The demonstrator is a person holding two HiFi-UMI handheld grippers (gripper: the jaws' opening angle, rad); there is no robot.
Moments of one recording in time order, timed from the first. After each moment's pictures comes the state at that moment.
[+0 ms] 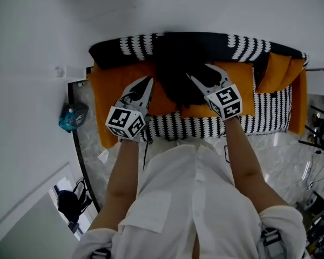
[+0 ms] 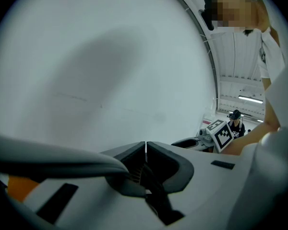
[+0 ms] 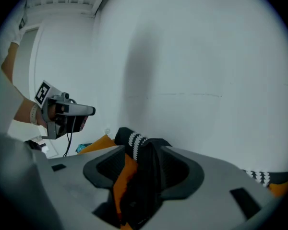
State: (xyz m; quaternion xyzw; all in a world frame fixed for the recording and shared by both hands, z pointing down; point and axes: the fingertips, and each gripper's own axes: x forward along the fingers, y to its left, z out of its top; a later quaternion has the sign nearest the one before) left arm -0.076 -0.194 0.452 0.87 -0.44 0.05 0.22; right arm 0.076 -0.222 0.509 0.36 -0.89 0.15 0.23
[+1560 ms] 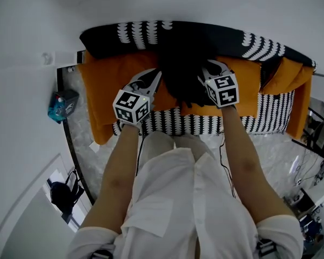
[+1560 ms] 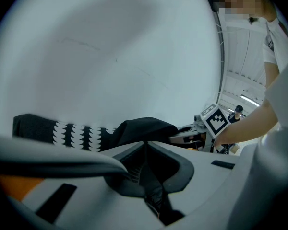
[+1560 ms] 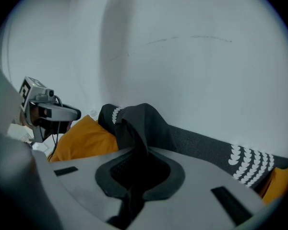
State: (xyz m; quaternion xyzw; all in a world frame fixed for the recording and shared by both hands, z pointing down) left arm -0.086 -0.235 0.592 0.86 -0.40 0.12 0.30; right arm 0.067 -0.278 0.638 0.40 -0.82 0.22 0.34
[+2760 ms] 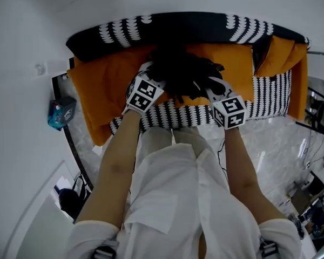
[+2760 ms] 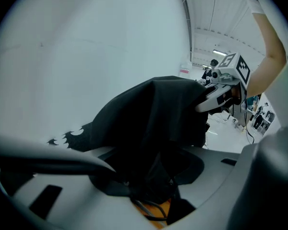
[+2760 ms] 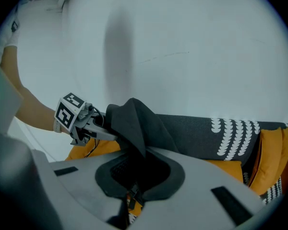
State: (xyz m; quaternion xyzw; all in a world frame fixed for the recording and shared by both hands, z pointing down) left arm 0.005 -0.210 0.648 0.90 -0.26 0.32 0.17; right arm 0.129 -0.167 0.607 0.43 -0.82 0.28 0.27
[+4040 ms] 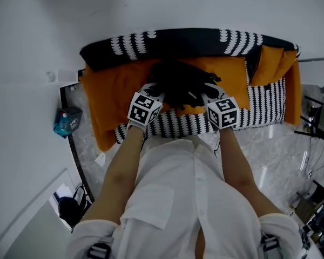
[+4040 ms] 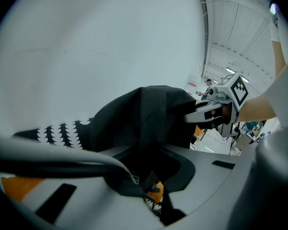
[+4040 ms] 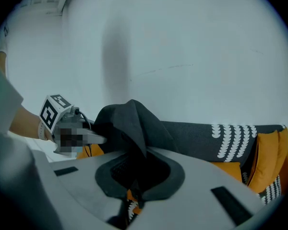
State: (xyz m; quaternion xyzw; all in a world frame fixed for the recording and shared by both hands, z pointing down) left arm -0.010 -0.163 0.580 0.88 -0.29 0.27 0.26; right arm 0.112 -0.158 0.559 0.44 -0.82 0.28 0.25
